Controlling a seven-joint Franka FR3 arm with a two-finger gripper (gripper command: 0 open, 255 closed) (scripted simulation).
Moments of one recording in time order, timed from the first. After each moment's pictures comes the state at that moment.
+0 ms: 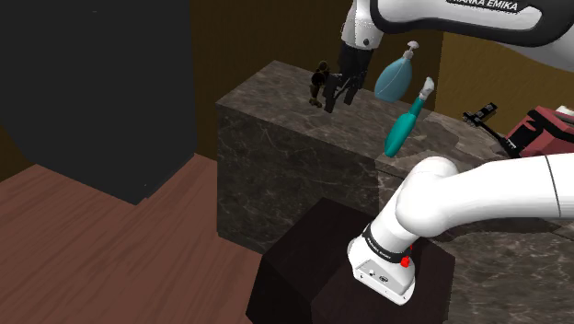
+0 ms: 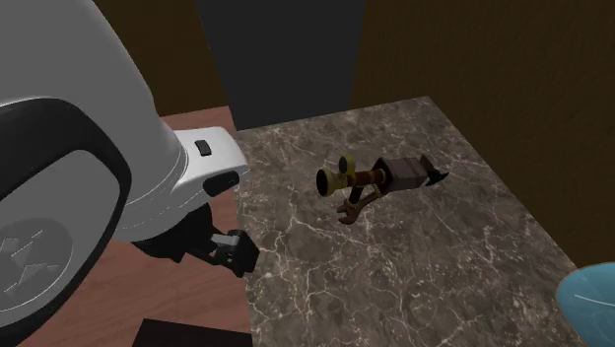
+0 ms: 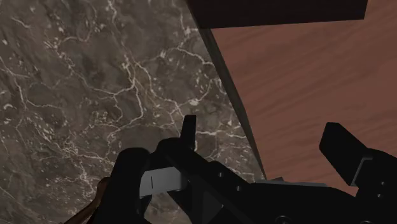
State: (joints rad) arm 0.02 -0.77 -0.07 -2.43 -0.08 1.62 0.08
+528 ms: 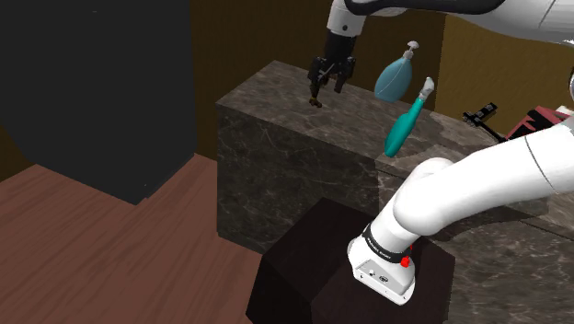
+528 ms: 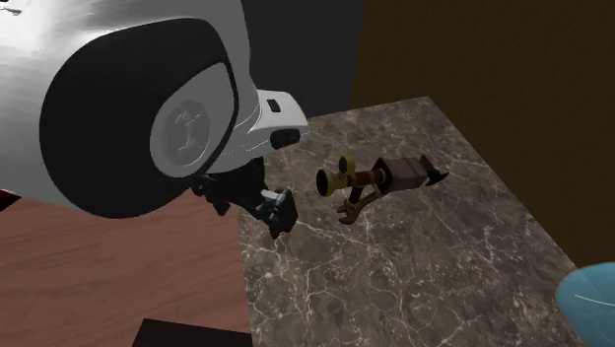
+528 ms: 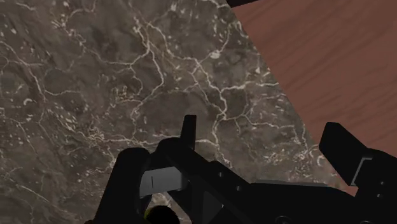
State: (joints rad) arm -0.04 -0.53 -0.11 -2.25 -0.07 1.67 0.17
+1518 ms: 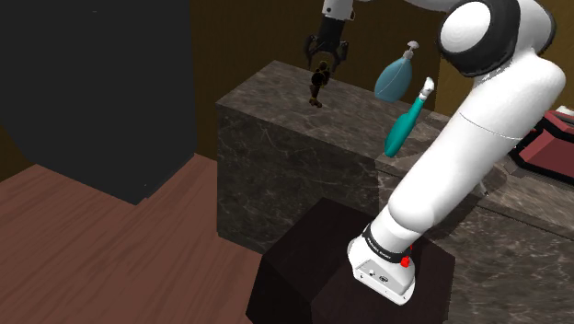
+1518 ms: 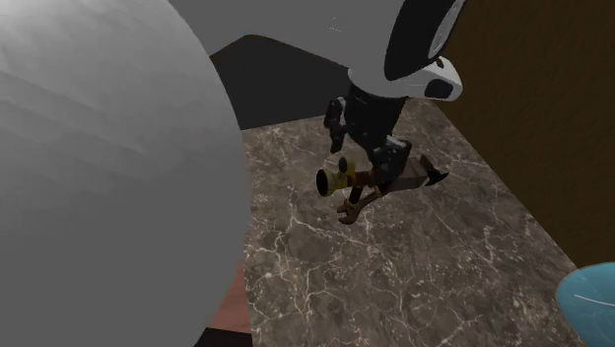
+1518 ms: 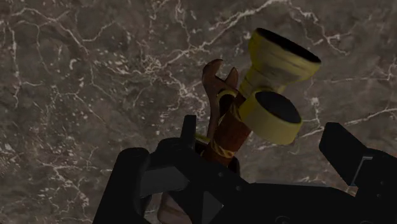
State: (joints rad) arm -0.18 0.03 -0.27 -1.67 0.04 1.60 0.34
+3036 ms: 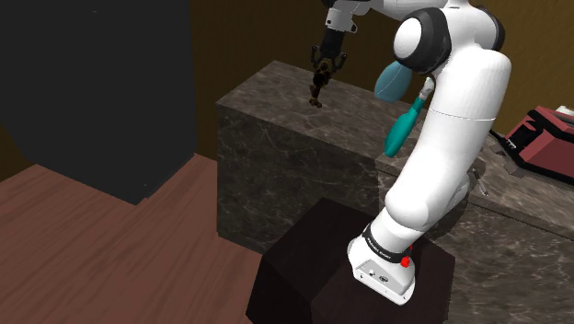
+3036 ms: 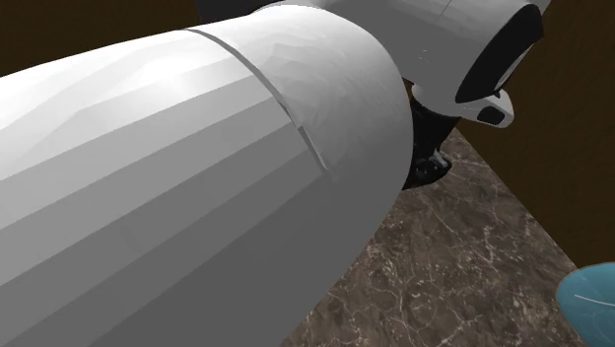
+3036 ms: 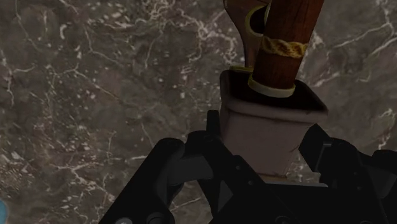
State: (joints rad) arm -0.28 0.29 -0.34 -1.45 0.14 1.60 0.40
